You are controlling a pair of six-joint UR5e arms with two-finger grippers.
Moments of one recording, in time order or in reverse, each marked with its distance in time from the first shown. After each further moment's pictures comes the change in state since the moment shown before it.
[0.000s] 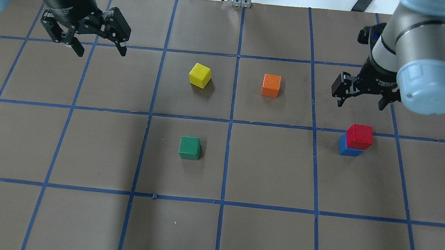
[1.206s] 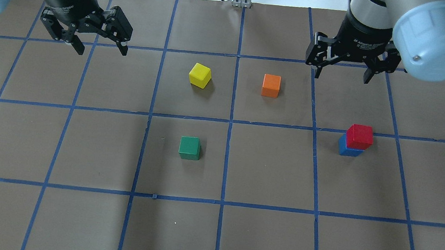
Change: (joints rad) left arm -0.018 0.019 0.000 0.003 0.014 0.005; right arm 0.139 -0.062 -0.156 0.167 -0.005 0.175
